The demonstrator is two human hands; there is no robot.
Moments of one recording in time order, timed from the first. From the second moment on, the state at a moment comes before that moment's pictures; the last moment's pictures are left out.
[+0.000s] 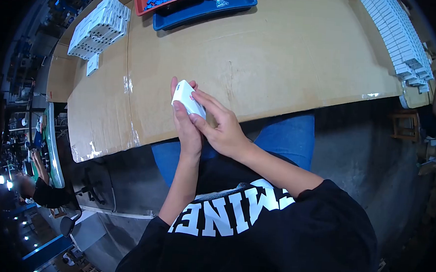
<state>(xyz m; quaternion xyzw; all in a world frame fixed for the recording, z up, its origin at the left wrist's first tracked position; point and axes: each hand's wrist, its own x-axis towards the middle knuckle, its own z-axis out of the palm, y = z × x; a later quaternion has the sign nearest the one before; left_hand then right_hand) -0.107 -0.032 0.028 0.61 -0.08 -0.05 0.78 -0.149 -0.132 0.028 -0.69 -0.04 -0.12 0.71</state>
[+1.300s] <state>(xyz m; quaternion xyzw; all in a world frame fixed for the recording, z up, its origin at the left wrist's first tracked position) -0.108 -0.028 0.011 0.58 -0.11 0.00 0.81 -0.152 -0.122 0.012 -0.58 -0.01 -0.08 0.81</state>
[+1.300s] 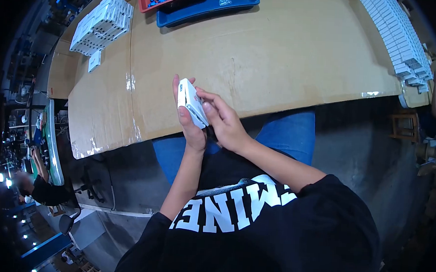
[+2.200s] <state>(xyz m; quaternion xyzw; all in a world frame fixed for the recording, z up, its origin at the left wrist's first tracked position) -0.112 -0.021 0.004 0.68 -0.19 0.25 0.66 -0.165 -0.113 0.041 -0.54 0.00 -0.01 0.84</state>
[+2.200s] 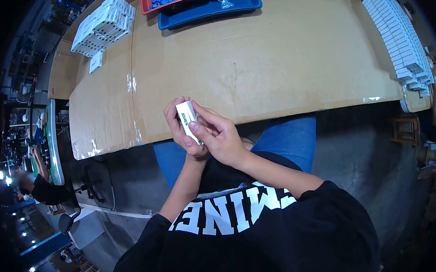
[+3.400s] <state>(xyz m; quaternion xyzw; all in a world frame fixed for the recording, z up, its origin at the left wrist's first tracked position) -0.127 -0.024 0.054 0.39 0.08 -0.33 0.85 -0.133 -0.184 0.039 -0.85 -0.26 -0.20 0.41</state>
